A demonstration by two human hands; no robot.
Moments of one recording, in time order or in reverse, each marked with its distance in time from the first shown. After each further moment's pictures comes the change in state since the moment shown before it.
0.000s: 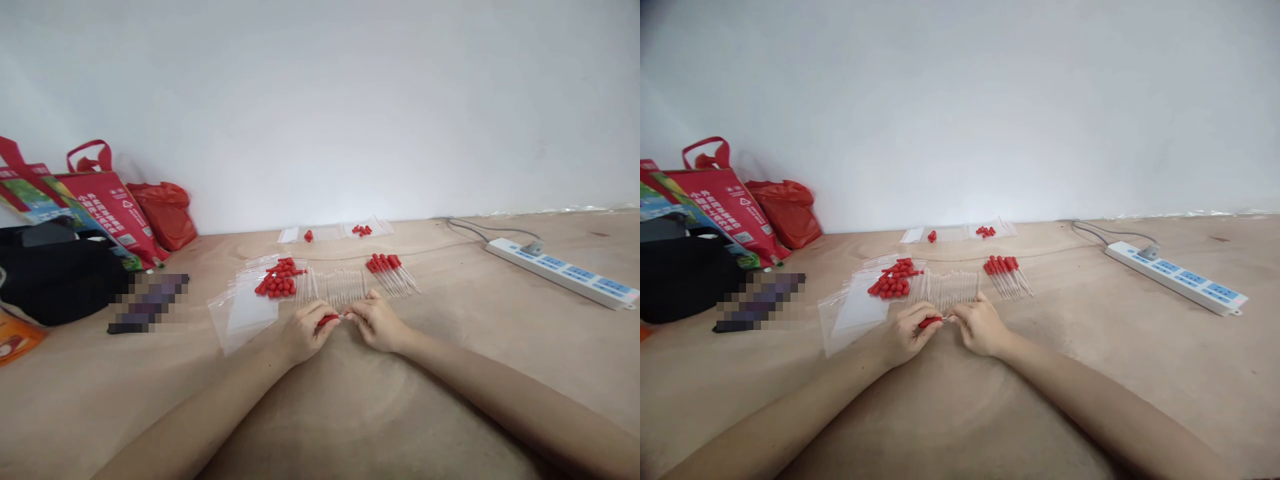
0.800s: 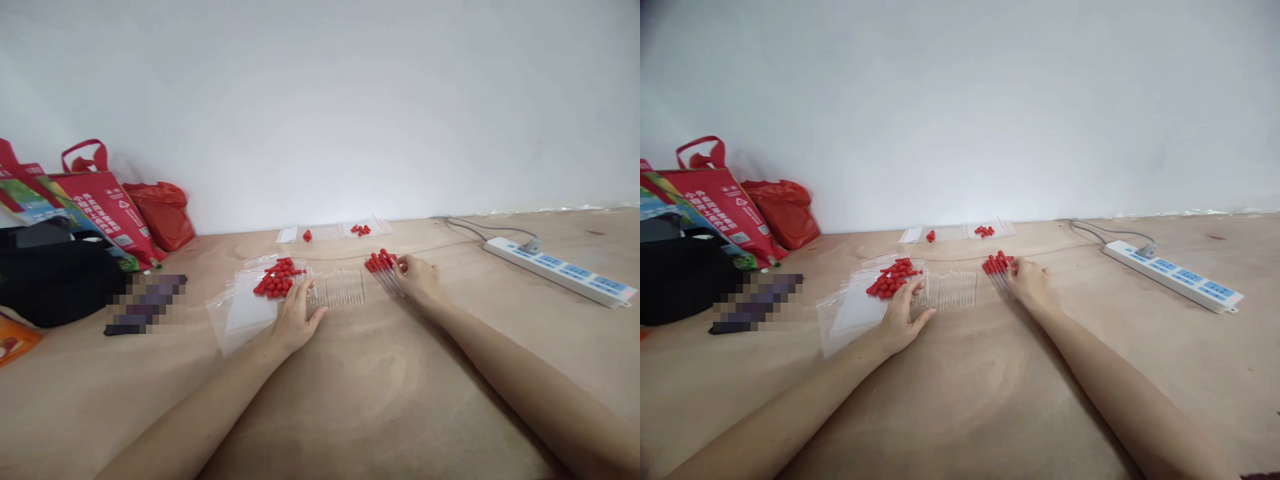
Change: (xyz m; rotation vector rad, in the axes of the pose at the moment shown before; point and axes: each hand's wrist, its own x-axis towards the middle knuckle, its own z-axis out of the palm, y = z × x) left_hand -0.003 -0.028 0.002 0.205 0.122 -0.269; right_hand 0.002 0.077 -0.048 -0.402 0.263 0.880
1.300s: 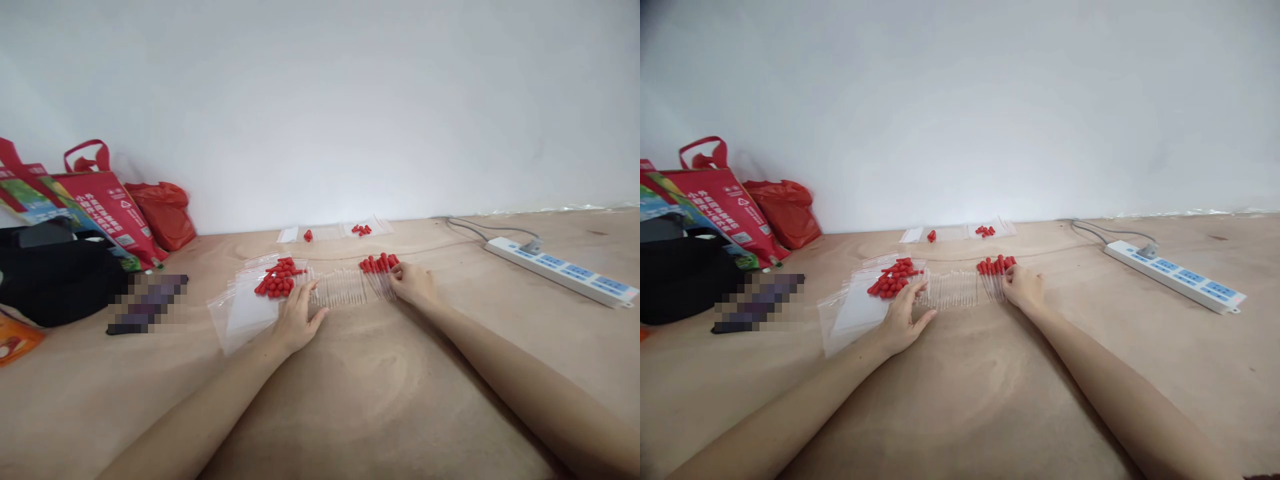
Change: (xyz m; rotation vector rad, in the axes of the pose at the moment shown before) left_hand 0.000 0.002 -0.003 -0.002 -0.048 -0.006; right_hand -0.009 -0.006 0.007 -0.057 -0.115 -0.031
